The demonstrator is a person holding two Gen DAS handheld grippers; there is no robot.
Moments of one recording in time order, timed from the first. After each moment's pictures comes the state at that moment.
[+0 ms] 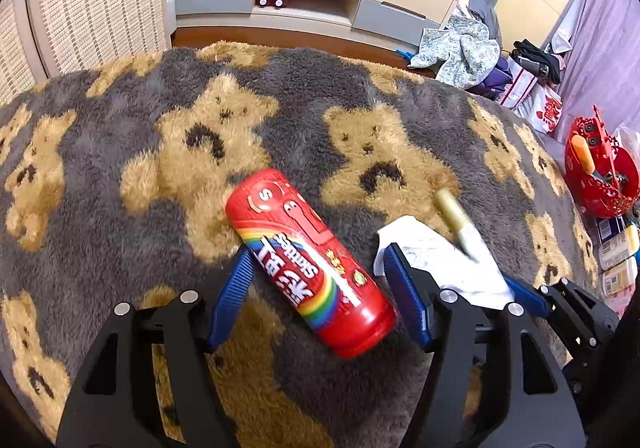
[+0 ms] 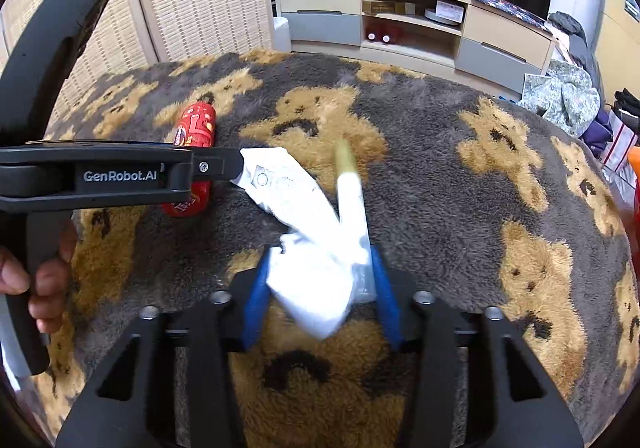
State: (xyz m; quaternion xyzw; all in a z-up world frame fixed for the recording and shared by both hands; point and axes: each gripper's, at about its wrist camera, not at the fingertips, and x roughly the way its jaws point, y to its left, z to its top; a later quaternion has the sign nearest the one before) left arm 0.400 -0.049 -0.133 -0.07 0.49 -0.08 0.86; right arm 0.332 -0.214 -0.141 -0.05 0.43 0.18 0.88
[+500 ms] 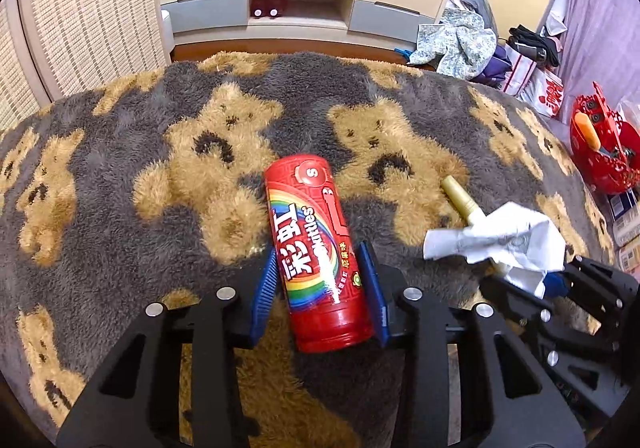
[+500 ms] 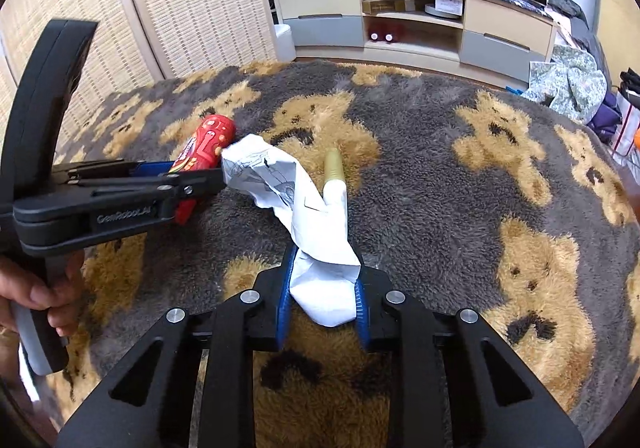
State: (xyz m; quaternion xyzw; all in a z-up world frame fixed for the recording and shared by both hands) left arm 0.391 -0.048 -0.134 -0.02 0.48 -0.09 0.87; right arm 0.337 -0.227 -0.138 -0.01 0.44 0.20 0.88
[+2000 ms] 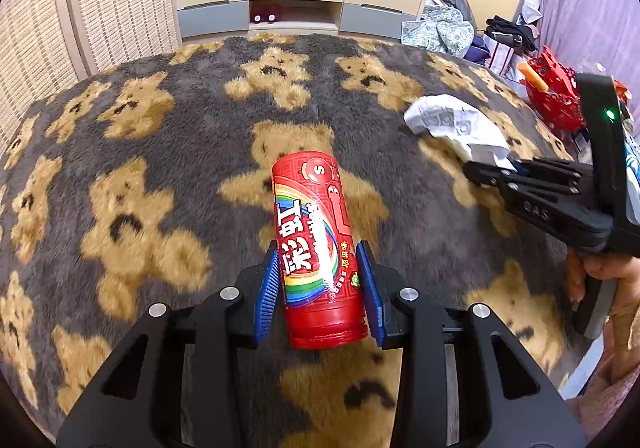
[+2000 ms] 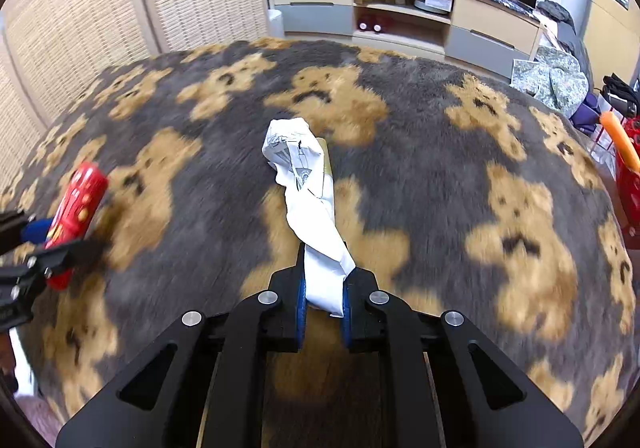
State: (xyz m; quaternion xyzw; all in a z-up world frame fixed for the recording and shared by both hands) left arm 0.234 0.003 -0.110 0.00 0.46 -0.10 0.88; right arm 0.274 -0.209 -0.131 -0.05 0.45 0.16 0.88
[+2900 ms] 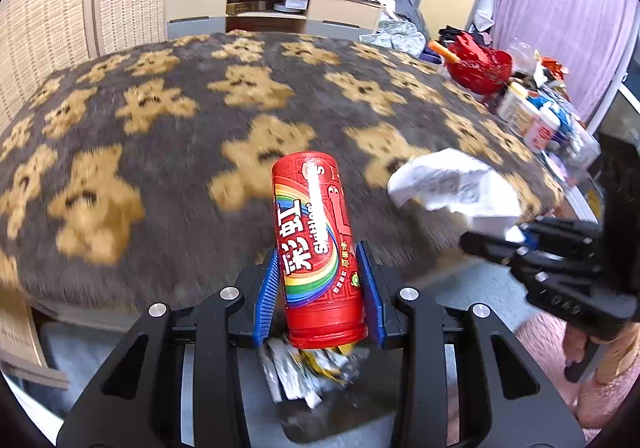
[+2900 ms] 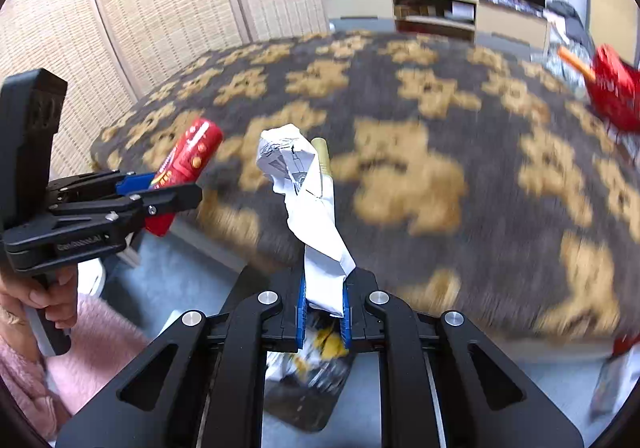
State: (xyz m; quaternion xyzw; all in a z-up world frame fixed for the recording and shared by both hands) left arm 0.025 -0.004 -0.106 -0.02 0.42 -0.16 0.89; right arm 0.015 -0.204 -0.122 0.00 0.43 0.23 0.87
